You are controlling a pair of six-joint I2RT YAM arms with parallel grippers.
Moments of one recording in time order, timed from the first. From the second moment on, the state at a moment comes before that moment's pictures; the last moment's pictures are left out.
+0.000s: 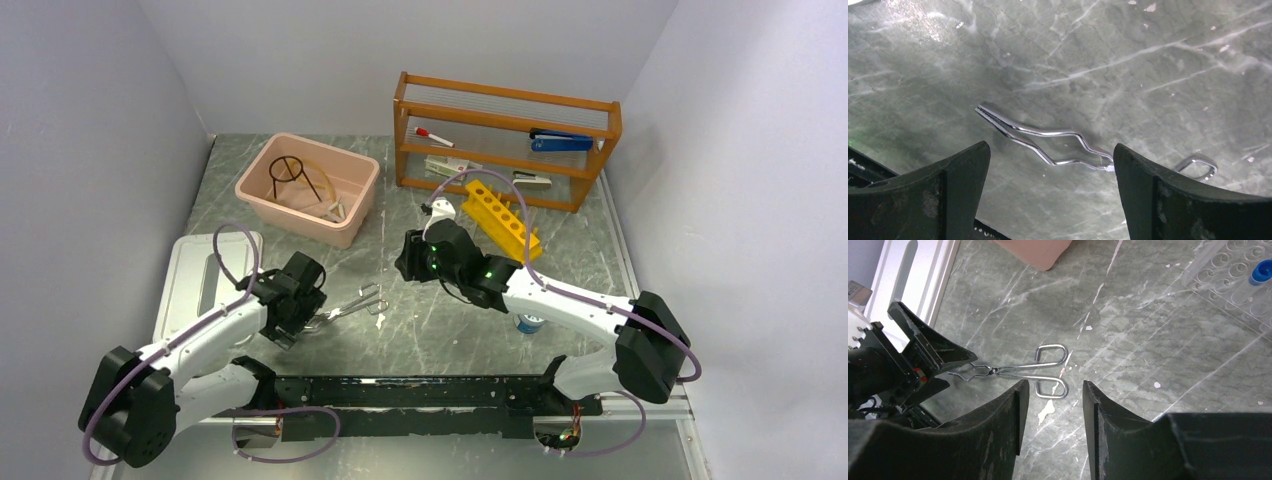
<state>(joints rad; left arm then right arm) -0.51 1.05 0.55 -0.84 -0.32 -1.51 0.93 1.34 0.88 -0.08 0.18 0.56</state>
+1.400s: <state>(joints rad) -0.47 1.26 0.58 -0.51 -0.36 -1.05 0.93 1.36 0.90 -0.09 0.15 0.55</state>
